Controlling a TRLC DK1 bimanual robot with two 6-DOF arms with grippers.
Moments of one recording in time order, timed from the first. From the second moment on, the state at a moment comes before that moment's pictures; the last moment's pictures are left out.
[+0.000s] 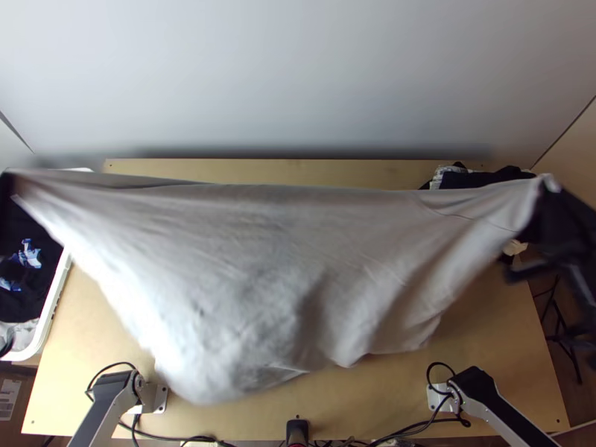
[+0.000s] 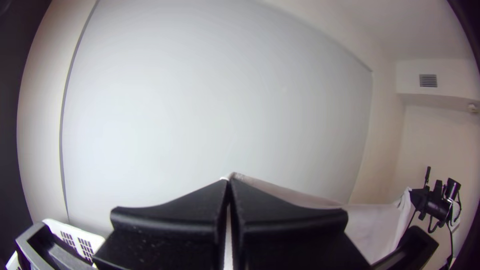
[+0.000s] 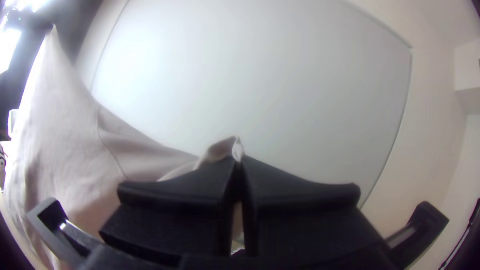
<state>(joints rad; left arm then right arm) 0.20 0.78 1.68 -0.72 0.36 -0.24 0.43 0.73 1.41 -0.54 0.18 -0.42</state>
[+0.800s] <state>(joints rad) 0.13 1.08 1.18 -0.21 0.26 -0.17 0.31 1.25 1.23 -0.06 0.14 -0.36</state>
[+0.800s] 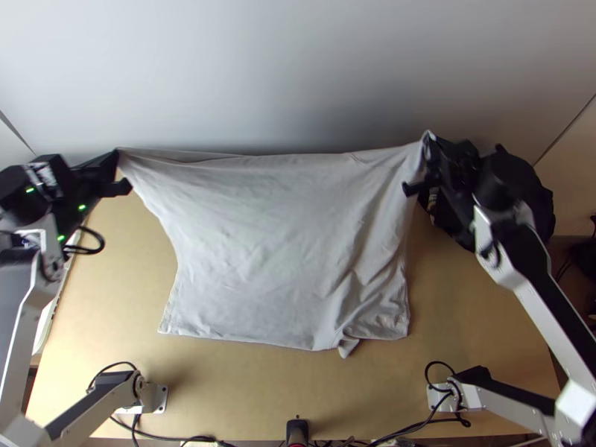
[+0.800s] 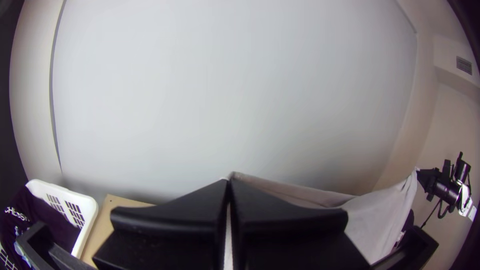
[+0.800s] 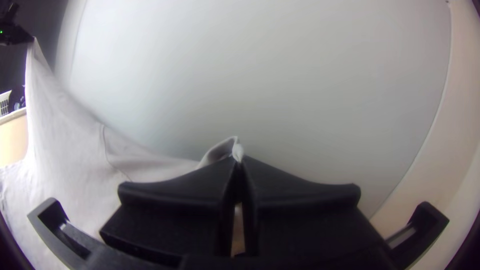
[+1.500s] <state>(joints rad) 0.10 1.56 1.19 0.13 0.16 -0.12 0.24 1.76 1.41 0.10 0.10 -0.33</state>
